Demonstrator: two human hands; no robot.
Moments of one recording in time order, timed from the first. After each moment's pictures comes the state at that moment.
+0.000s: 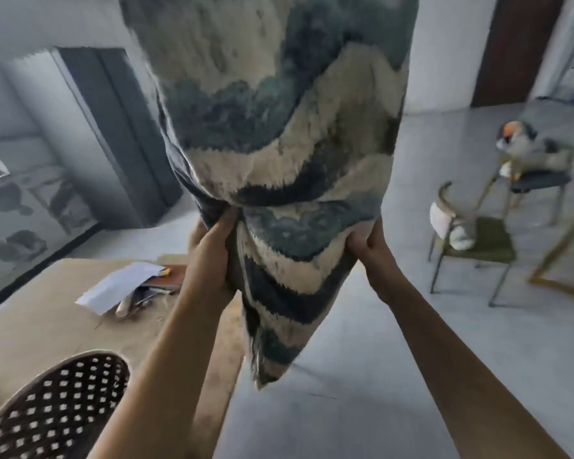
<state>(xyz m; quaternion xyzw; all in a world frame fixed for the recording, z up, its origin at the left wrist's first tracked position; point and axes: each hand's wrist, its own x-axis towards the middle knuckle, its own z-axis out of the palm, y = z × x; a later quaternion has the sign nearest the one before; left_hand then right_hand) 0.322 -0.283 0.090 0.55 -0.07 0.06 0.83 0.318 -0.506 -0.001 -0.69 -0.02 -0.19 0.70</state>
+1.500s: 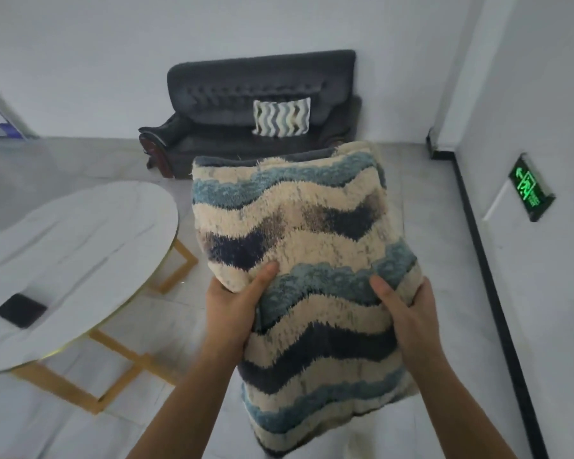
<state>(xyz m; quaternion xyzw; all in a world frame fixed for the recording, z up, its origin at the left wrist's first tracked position) -0.089 -1.682 -0.066 0.55 -0.47 -0.47 0.51 -0.311 -1.624 -0.104 -0.31 0.59 -0.63 0.39</state>
